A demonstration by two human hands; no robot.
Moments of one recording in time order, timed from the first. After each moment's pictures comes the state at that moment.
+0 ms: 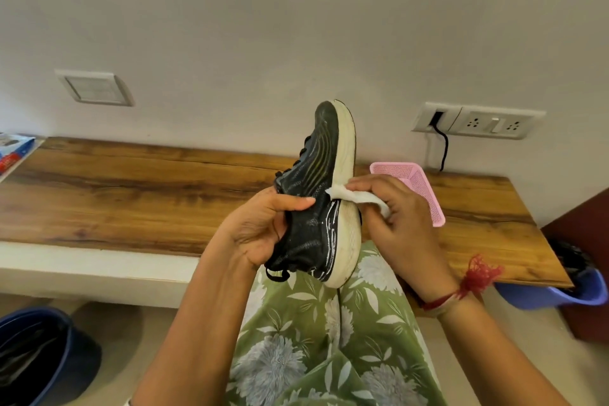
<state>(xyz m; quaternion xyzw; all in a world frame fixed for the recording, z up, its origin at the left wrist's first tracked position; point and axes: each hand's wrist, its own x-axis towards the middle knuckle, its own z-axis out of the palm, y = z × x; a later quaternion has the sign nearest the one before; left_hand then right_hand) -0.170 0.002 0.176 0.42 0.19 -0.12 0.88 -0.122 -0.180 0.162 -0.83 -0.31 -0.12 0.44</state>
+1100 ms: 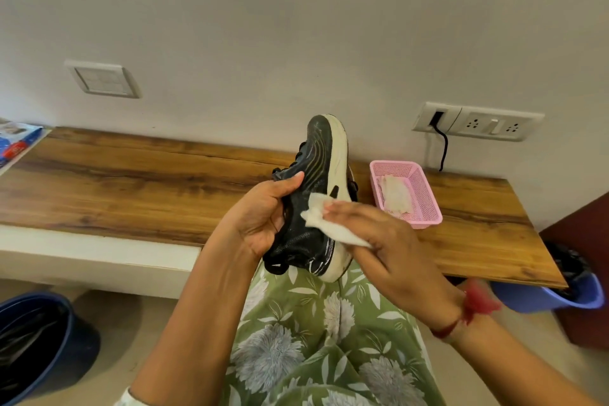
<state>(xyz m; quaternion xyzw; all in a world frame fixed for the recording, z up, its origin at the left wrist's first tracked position) -0.177 -0.005 0.178 0.43 0.24 -0.09 0.87 -0.158 -0.195 0.159 -0.81 -0.46 -0.04 0.36</state>
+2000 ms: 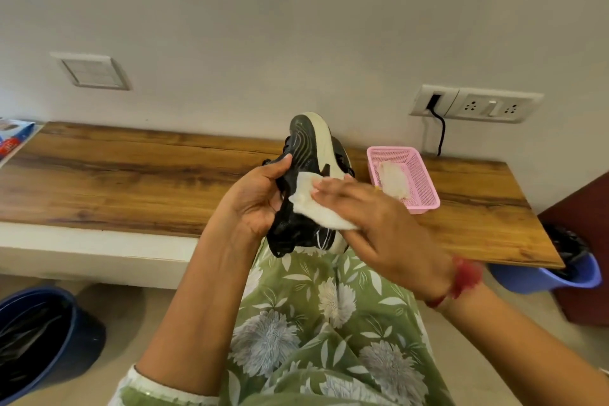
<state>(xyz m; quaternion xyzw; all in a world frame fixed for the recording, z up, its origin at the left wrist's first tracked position) -0.166 -0.008 0.169 0.38 0.28 -0.10 0.88 -0.146 -0.193 0.159 -0.81 -0.50 -0.07 0.29</state>
